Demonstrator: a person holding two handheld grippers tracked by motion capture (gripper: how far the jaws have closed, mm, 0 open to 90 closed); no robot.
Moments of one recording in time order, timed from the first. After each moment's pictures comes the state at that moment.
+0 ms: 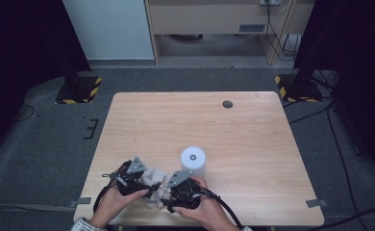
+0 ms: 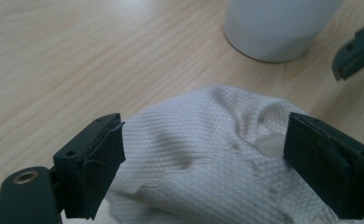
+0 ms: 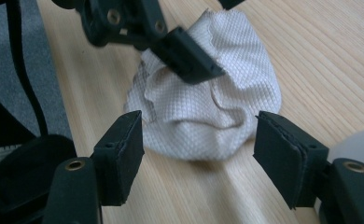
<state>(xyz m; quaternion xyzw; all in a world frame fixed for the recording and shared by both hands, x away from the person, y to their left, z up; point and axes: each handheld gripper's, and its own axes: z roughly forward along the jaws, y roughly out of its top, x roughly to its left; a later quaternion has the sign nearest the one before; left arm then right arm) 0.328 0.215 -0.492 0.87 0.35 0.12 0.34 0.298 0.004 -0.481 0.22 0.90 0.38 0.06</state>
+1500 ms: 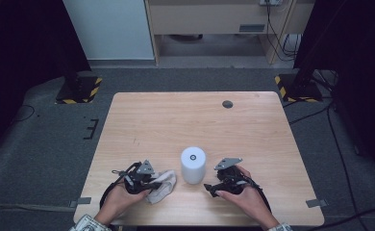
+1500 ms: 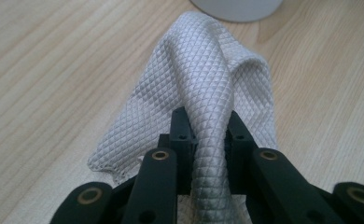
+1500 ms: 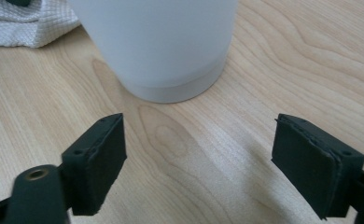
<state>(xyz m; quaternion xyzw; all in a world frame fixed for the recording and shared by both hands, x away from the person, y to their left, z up) 0.339 0.206 -0.501 0.90 0.30 0.06 0.31 0.348 -0.121 -0.510 0.35 0.87 0.34 0.09</state>
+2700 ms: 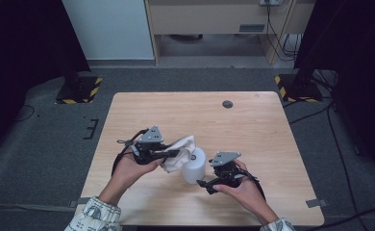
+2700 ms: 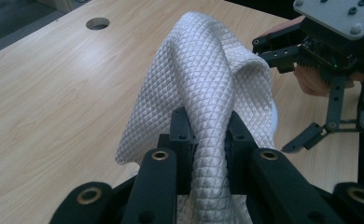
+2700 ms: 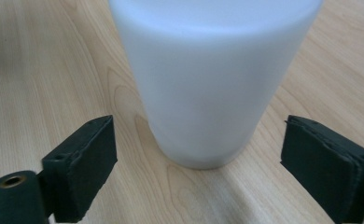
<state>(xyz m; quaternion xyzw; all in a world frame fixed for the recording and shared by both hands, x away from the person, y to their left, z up) 0.381 0.158 -0.396 0.86 0.23 0.09 0.44 0.356 -0.110 -0.483 0.25 0.87 0.42 0.09</state>
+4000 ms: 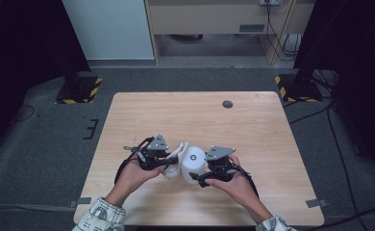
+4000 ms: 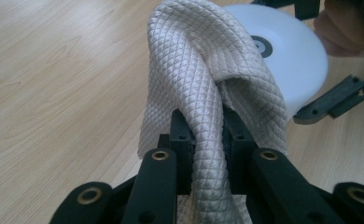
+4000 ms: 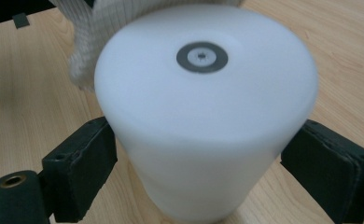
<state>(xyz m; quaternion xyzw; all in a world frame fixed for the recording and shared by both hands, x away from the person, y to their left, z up) 0.382 0.157 -0.440 0.88 0.25 0.09 0.39 0.369 -0.090 -0.477 0.25 0.85 0.45 0.11</state>
